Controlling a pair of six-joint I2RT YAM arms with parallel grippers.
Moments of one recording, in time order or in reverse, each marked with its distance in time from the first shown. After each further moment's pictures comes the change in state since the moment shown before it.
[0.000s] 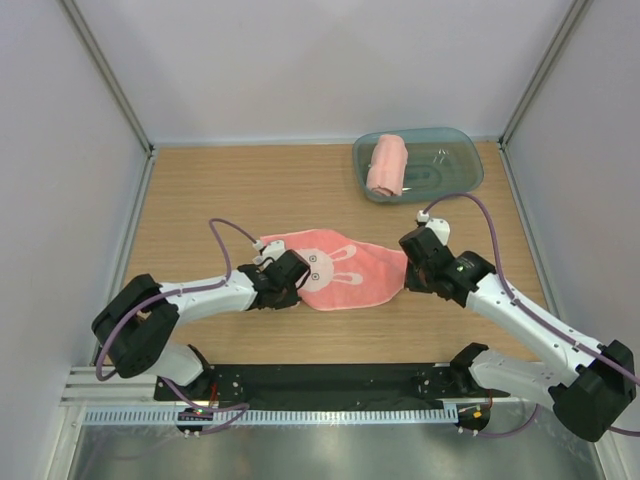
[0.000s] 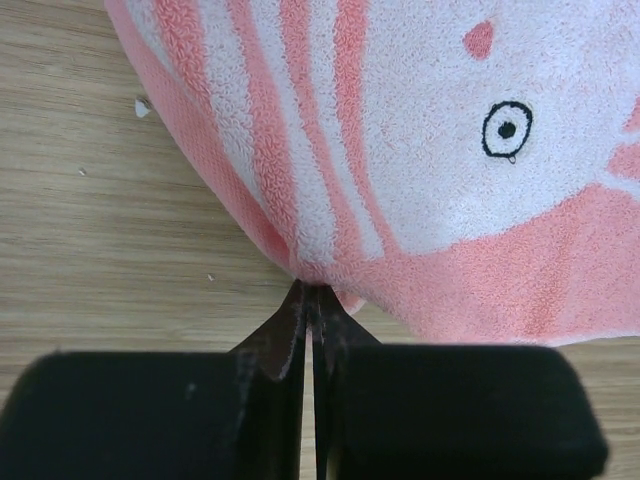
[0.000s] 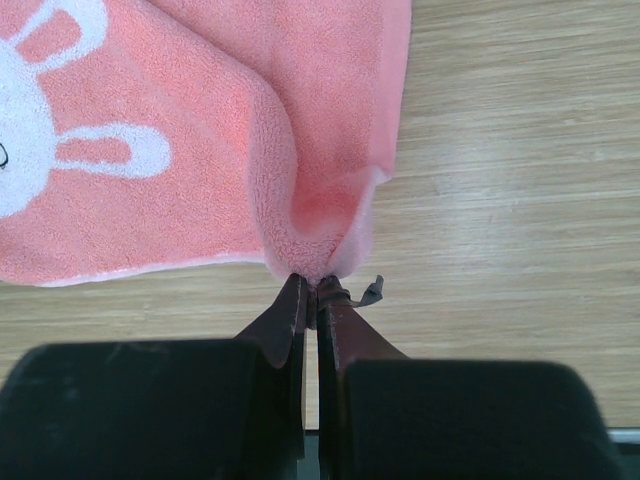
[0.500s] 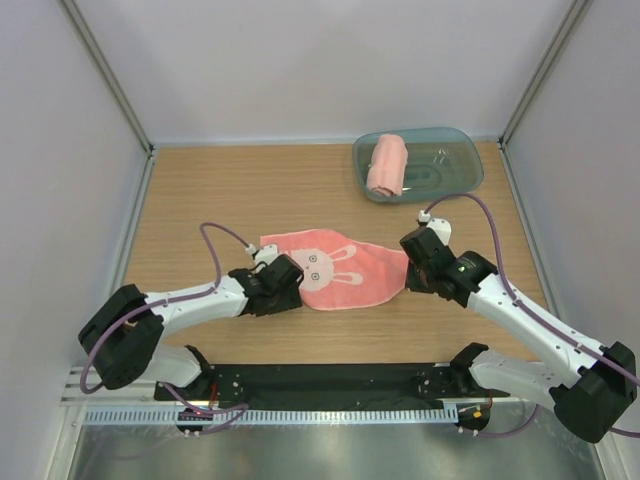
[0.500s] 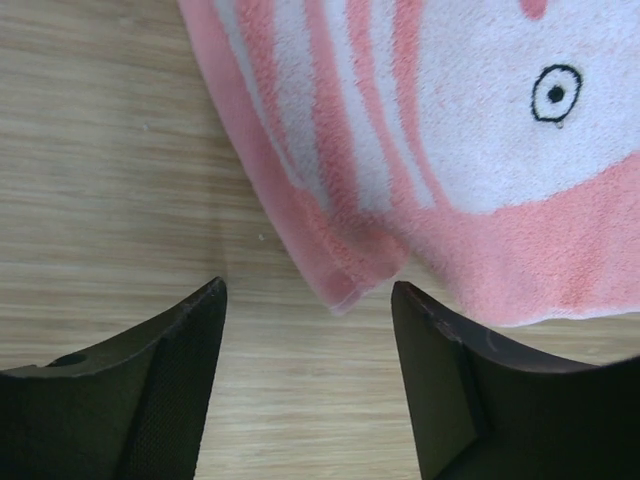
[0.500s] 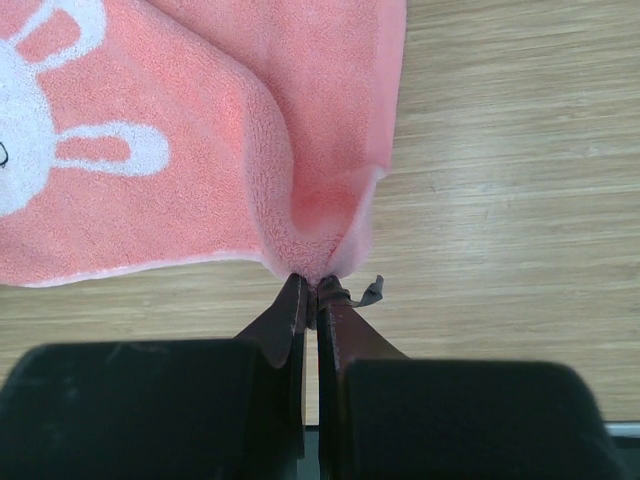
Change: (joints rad) left arm 0.000 -0.103 -0.055 -0.071 -0.001 -0.014; right arm 0.002 -0.005 0.007 -0.019 0.004 0.008
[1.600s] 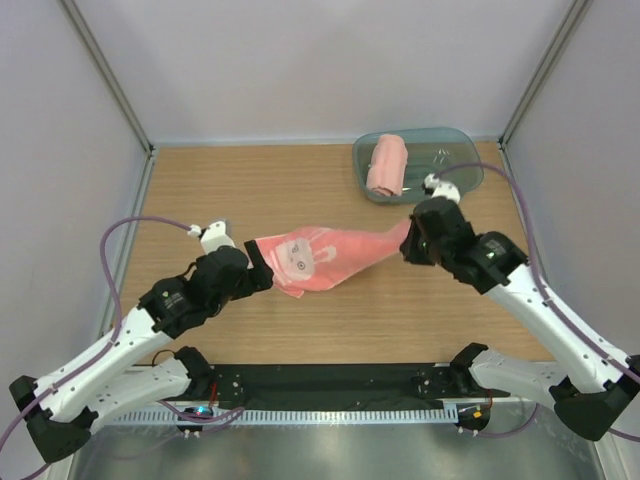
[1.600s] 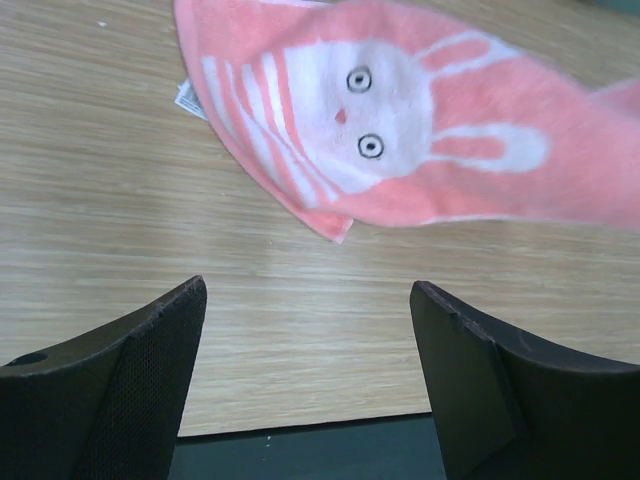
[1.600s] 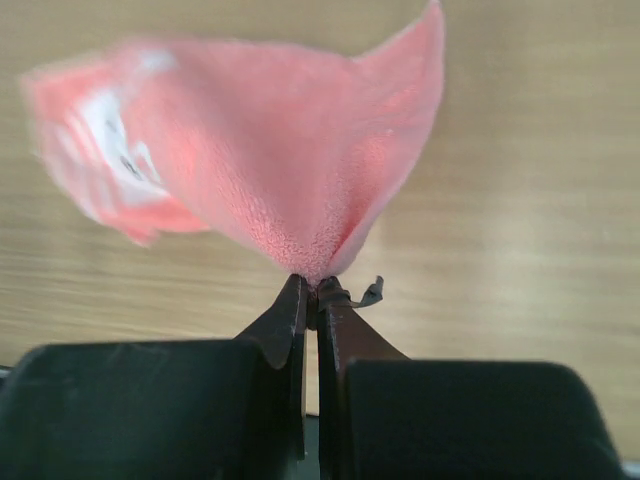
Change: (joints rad) left arm 0.016 -0.535 0.178 -0.329 -0.143 0.106; right arm 0.015 0.039 0.491 -0.094 -0.050 -0.084
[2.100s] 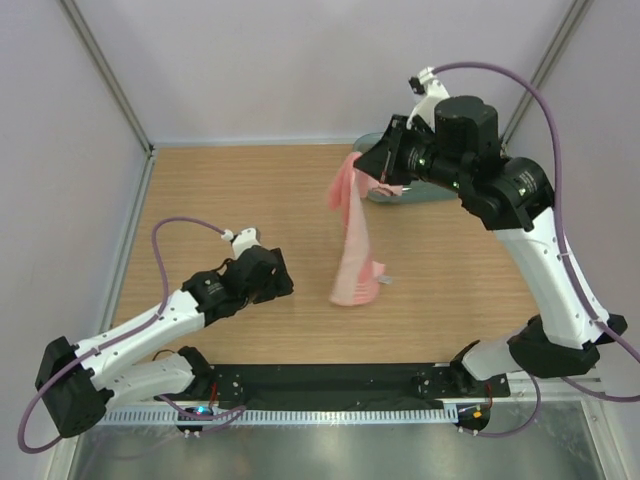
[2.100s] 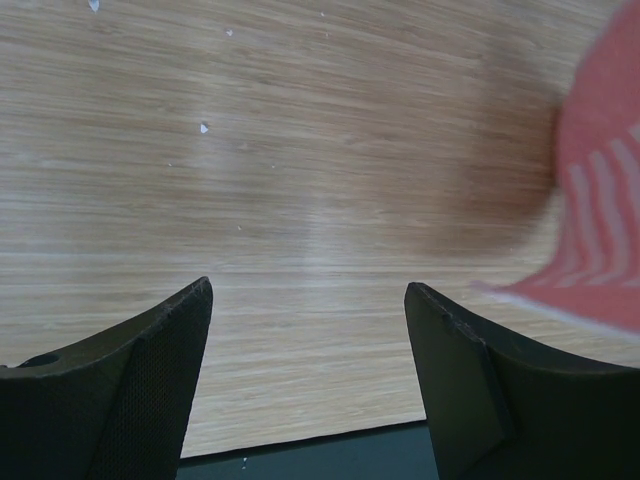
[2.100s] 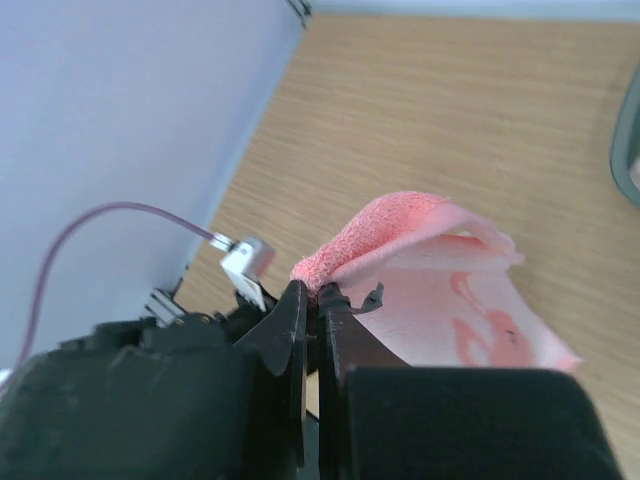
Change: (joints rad) left arm 0.000 0.195 -0.109 0.191 0.100 -0.034; right arm -0.040 0.312 0.616 -0.025 -0.377 -0.071
